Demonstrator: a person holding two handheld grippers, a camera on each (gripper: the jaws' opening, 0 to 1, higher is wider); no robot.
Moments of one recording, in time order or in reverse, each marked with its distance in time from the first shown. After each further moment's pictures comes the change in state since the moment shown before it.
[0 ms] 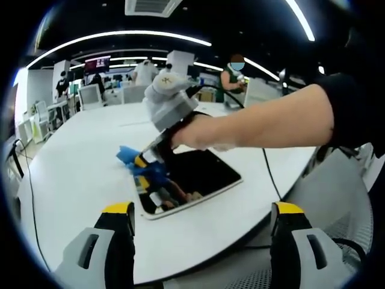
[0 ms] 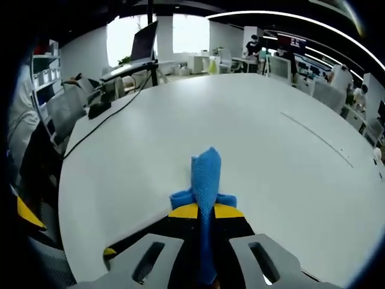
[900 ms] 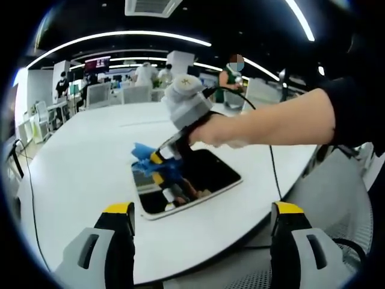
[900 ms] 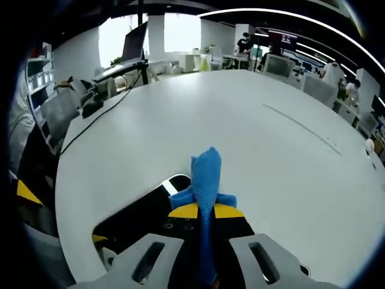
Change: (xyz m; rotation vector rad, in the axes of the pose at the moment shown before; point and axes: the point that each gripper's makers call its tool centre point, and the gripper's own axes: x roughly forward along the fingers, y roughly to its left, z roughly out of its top) left arm 0.000 0.000 0.001 -0.001 -0.005 0.005; right arm -0.022 -0.024 -0.020 0.031 0.013 -0.047
